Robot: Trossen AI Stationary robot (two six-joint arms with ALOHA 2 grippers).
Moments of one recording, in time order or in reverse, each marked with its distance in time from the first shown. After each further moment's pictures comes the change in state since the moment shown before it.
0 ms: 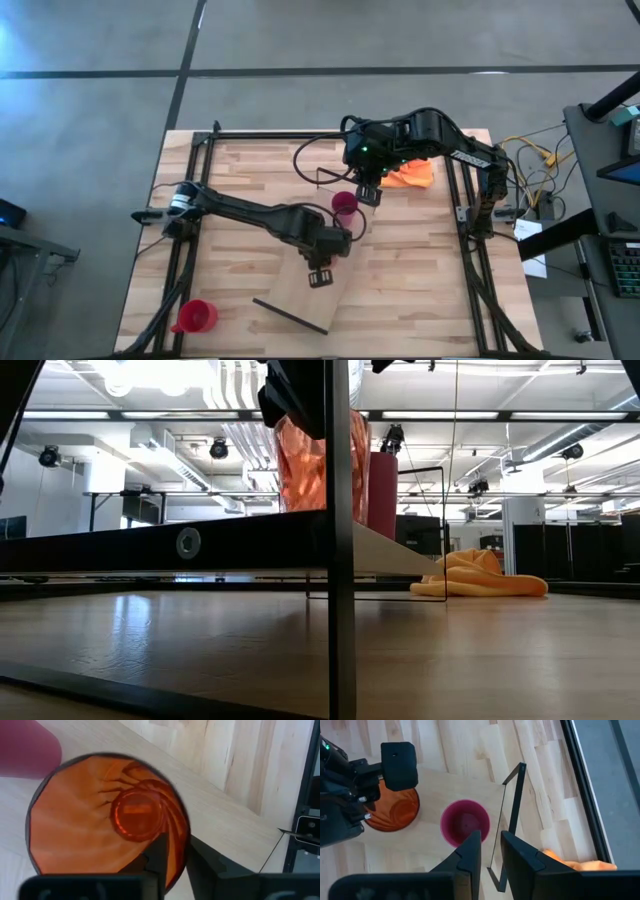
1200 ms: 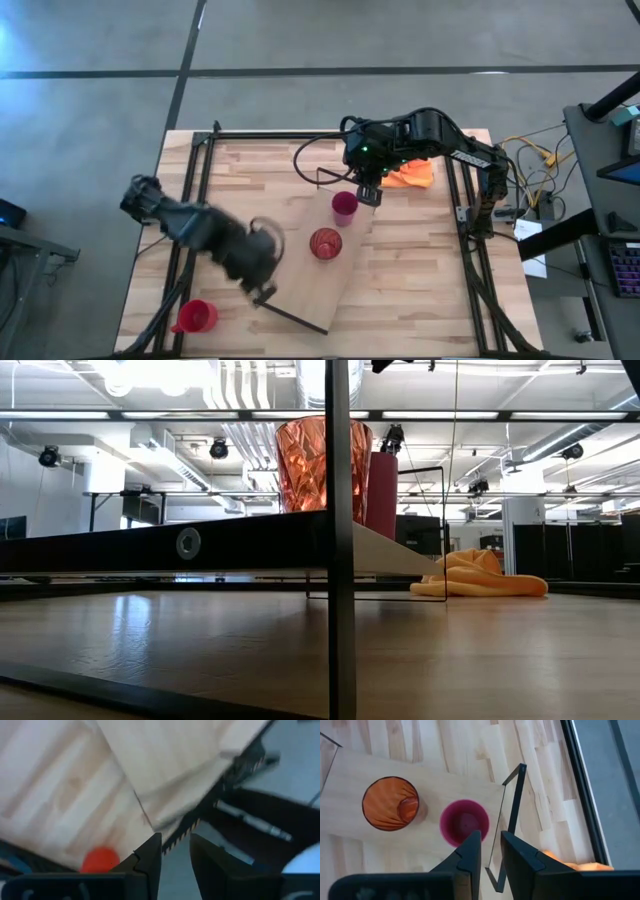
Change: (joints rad) left arm -0.267 -0.309 0.098 -0.430 0.095 -0.847; right arm 0.000 0.000 0.000 0.000 0.000 -0.026
